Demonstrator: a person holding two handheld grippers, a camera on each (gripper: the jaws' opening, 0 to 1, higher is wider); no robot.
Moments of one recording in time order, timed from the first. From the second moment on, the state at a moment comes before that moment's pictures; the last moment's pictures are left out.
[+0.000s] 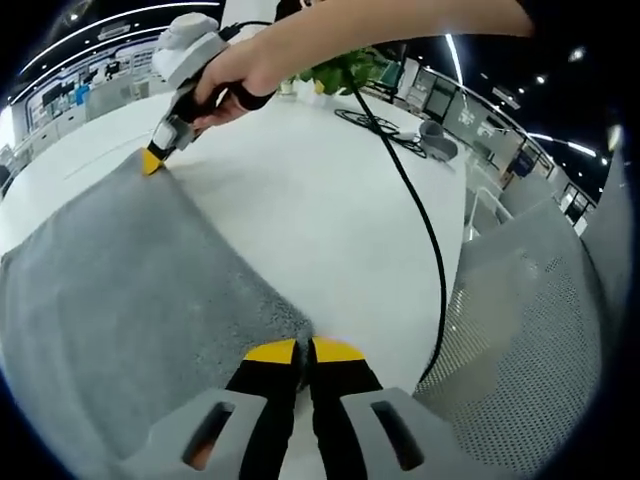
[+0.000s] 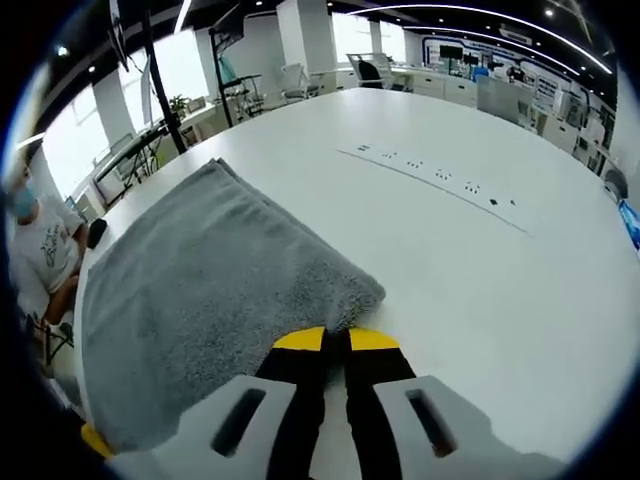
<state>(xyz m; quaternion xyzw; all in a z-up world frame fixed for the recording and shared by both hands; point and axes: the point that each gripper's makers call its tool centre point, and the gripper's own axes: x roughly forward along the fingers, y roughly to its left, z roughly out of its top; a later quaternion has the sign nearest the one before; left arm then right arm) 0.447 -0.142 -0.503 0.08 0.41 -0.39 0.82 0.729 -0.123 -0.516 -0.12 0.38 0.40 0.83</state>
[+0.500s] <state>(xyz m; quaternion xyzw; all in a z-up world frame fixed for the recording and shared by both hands) 0.440 -0.202 -0.496 0.10 0.40 -0.48 0.78 0.719 -0.180 -0.510 -0.10 0.39 0.37 0.84</state>
